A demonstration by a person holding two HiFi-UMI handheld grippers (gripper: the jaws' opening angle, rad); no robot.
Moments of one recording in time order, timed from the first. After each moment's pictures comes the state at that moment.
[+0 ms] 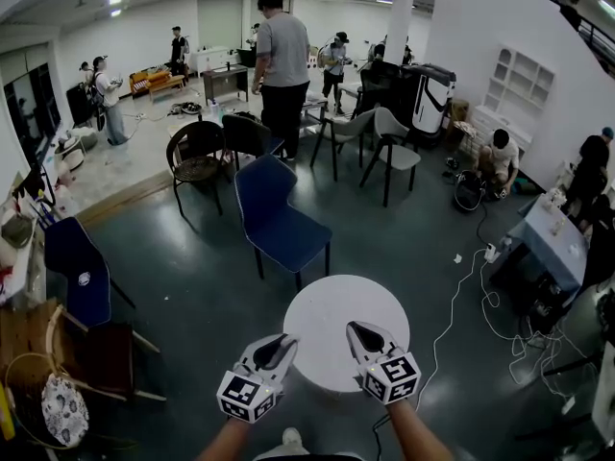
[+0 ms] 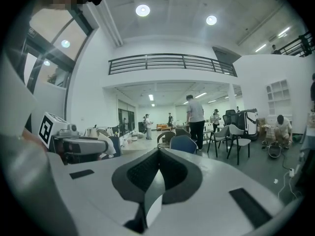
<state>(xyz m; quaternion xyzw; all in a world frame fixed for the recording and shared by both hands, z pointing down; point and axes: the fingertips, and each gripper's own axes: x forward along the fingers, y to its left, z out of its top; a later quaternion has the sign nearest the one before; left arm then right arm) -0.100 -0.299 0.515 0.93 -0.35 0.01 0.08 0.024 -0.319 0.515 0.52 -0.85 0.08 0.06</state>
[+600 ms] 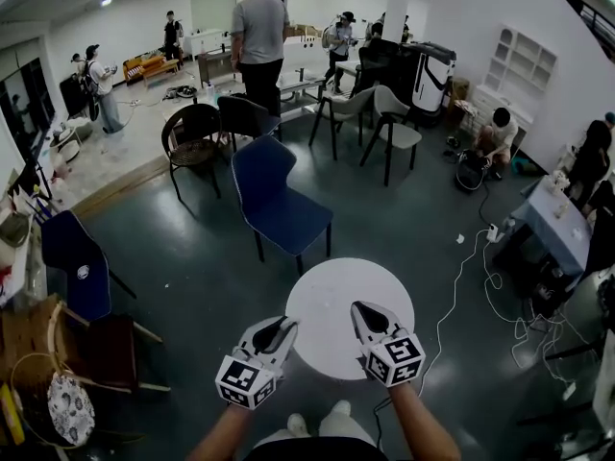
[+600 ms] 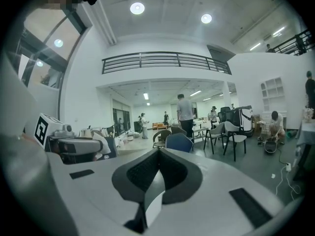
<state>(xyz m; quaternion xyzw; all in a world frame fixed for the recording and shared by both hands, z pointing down) -0.102 -0.327 0.517 0.94 -0.34 0.01 0.08 0.033 -0.349 0.523 0.54 -0.83 0.10 0.06</state>
